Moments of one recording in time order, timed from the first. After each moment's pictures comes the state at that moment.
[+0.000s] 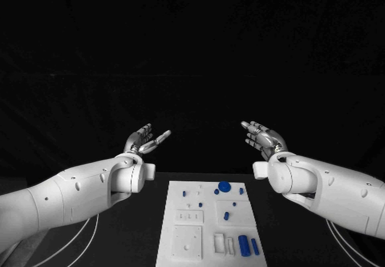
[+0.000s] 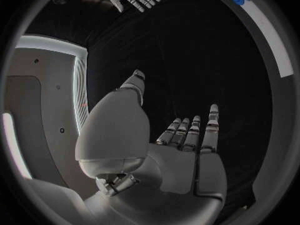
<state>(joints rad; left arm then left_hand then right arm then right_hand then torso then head) 1.23 -0.64 -0.12 1.18 -0.03 -0.63 0.37 1.29 -0.28 0.14 0.29 0.04 0.25 0.08 0.02 0.03 0.25 0.10 0.02 0.02 0.31 0.14 0.03 0.03 0.13 0.51 0.28 0.05 0.05 1.13 -0.73 0.08 1.31 -0.06 -0.52 0.32 0.96 0.05 0.28 -0.11 0.16 0.24 0.14 0.02 0.03 0.25 0.24 0.02 0.02 0.28 0.23 0.02 0.03 0.12 0.24 0.27 0.03 0.03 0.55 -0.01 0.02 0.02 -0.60</state>
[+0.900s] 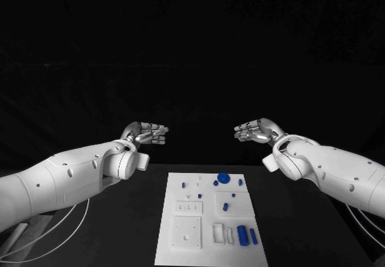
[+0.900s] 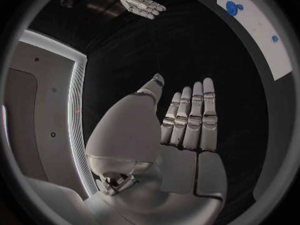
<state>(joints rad) 1.28 -0.66 -0.15 1.16 -0.11 -0.42 0.26 1.43 -0.06 0.19 0.09 0.05 0.96 0.15 0.09 0.07 1.12 0.13 0.08 0.06 1.18 0.10 0.14 0.09 0.16 1.06 0.13 0.25 0.13 1.14 -0.71 0.11 1.14 -0.76 -0.30 0.14 1.22 0.02 0.35 -0.24 0.24 0.94 0.16 0.06 0.06 1.01 0.15 0.05 0.05 1.01 0.15 0.06 0.06 0.14 0.87 0.17 0.08 0.06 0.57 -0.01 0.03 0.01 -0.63</state>
